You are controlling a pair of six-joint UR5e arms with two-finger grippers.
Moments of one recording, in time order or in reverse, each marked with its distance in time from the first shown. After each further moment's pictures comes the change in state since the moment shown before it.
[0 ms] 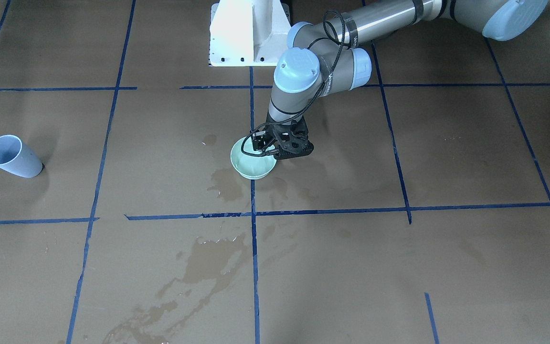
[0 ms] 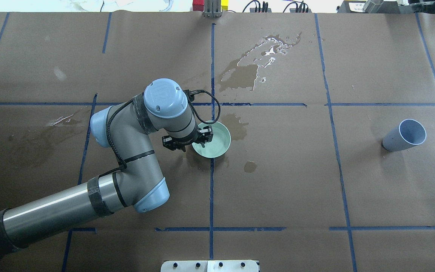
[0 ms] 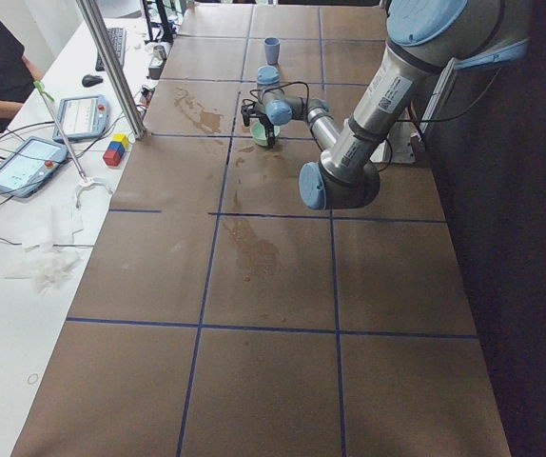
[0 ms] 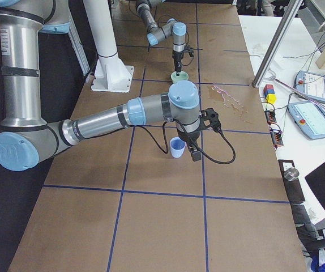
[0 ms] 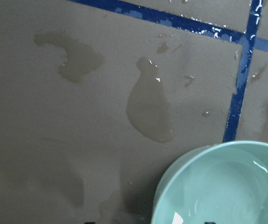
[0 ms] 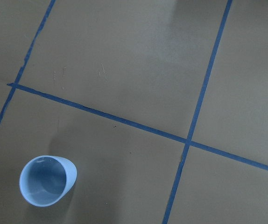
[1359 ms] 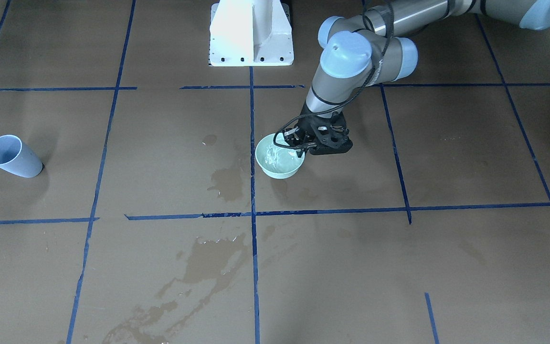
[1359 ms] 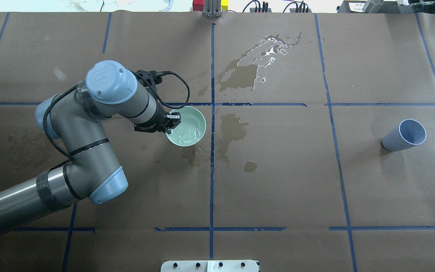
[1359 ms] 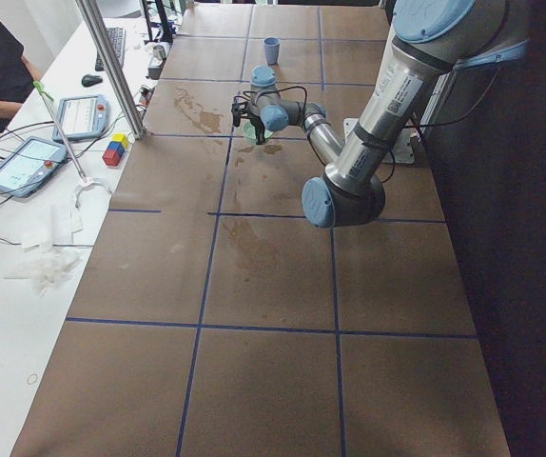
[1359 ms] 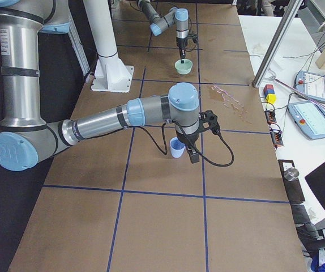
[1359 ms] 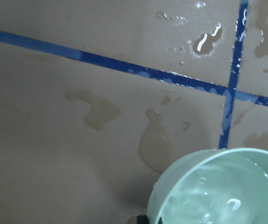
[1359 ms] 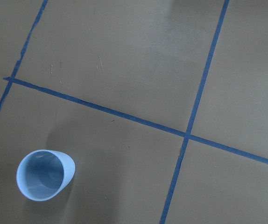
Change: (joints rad) left arm -0.100 0.191 -0.215 -0.039 -0.008 0.130; right arm -0.004 -0.006 -0.004 -0.011 -0.003 -0.005
